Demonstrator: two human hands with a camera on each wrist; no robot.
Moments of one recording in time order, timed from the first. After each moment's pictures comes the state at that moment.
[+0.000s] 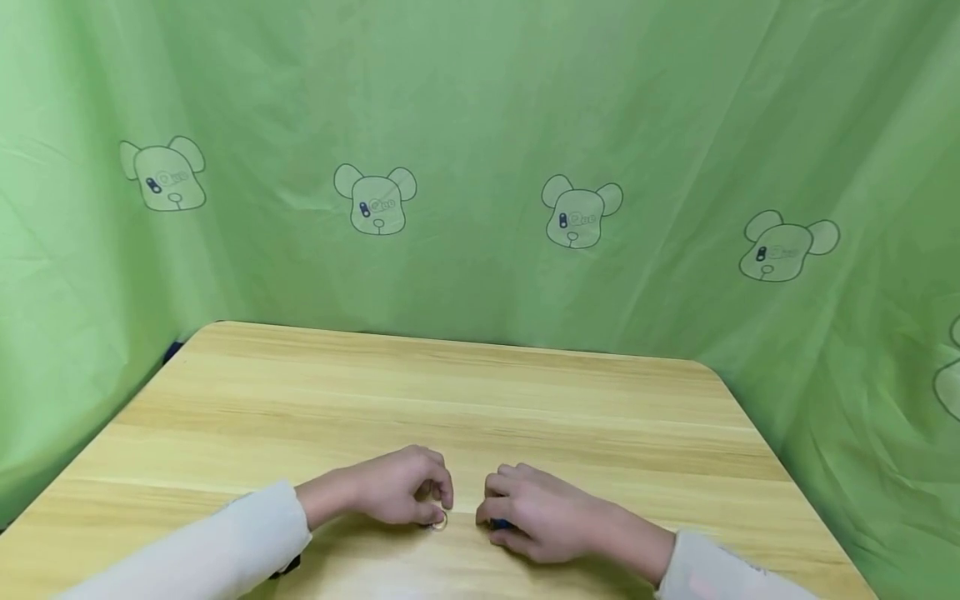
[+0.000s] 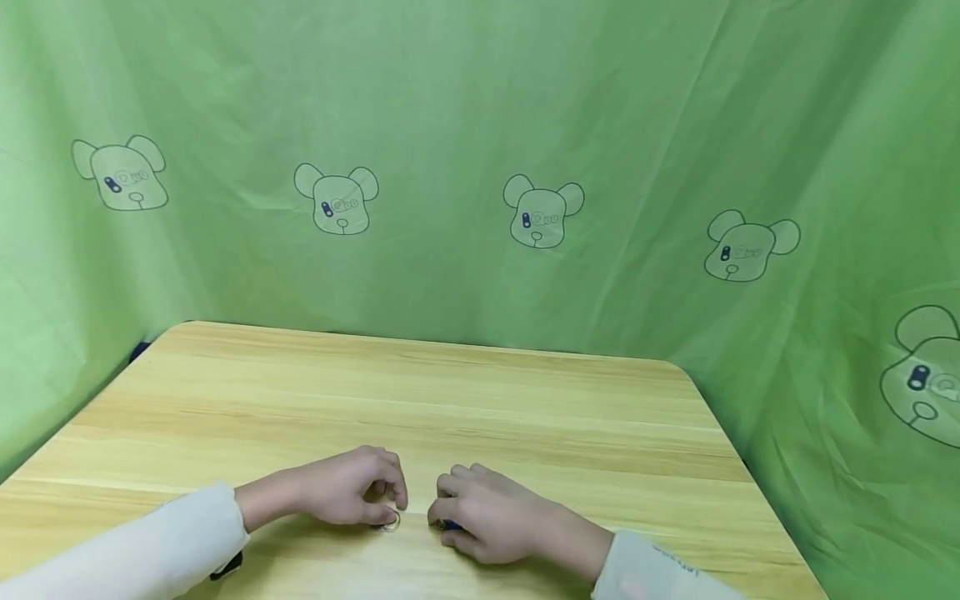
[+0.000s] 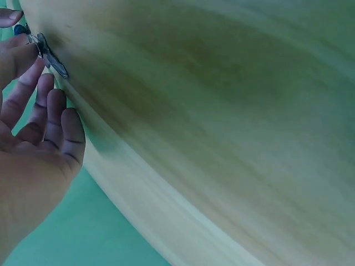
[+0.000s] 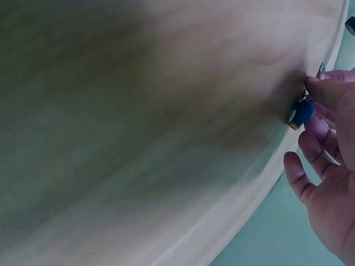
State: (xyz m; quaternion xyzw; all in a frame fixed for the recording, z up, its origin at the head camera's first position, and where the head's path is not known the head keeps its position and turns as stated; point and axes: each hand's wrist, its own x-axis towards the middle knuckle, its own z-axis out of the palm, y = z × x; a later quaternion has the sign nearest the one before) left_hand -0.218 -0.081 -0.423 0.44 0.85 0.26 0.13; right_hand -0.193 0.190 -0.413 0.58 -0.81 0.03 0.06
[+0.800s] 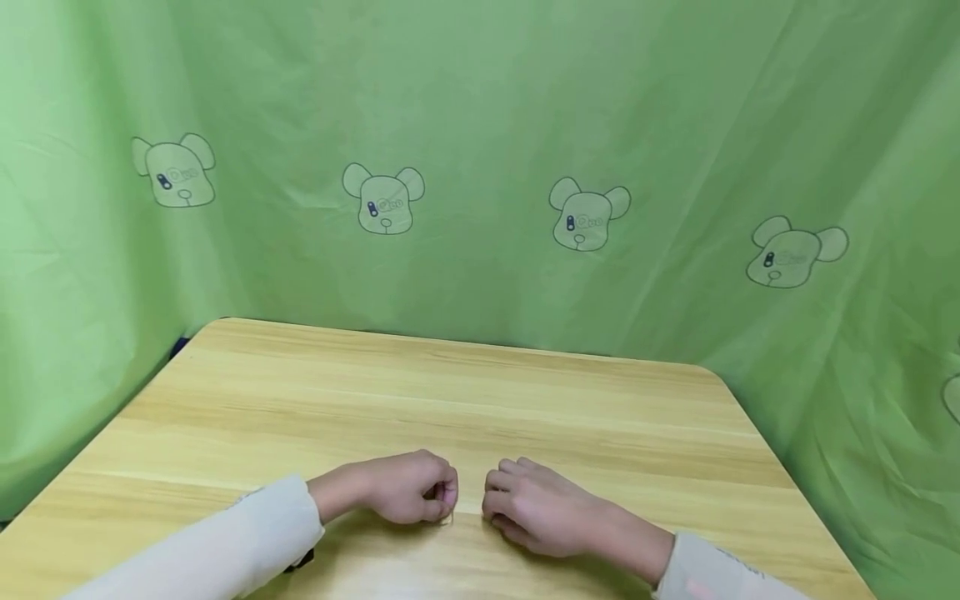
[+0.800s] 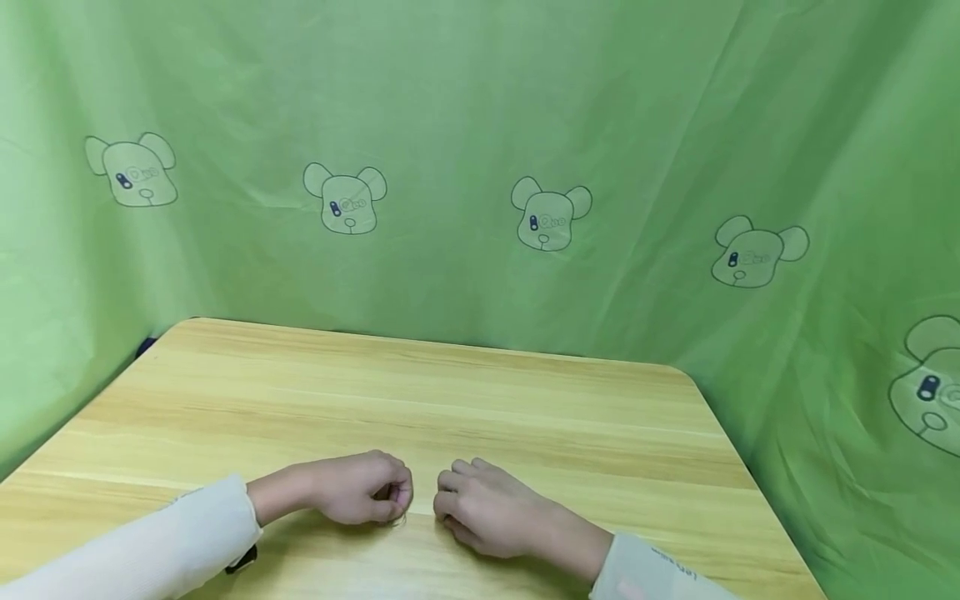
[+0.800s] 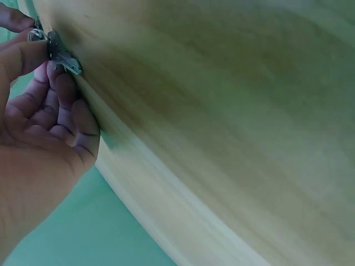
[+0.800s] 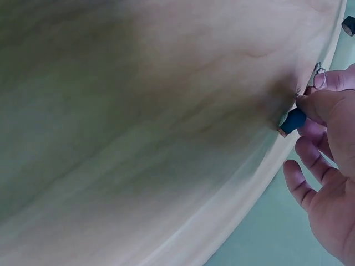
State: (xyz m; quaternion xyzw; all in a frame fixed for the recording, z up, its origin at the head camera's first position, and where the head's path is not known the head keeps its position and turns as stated) left_hand -0.219 -0.076 -0.418 0.44 0.84 0.25 0.19; right_hand -0.194 0.184 -0.412 0.56 -0.82 0.02 0.08
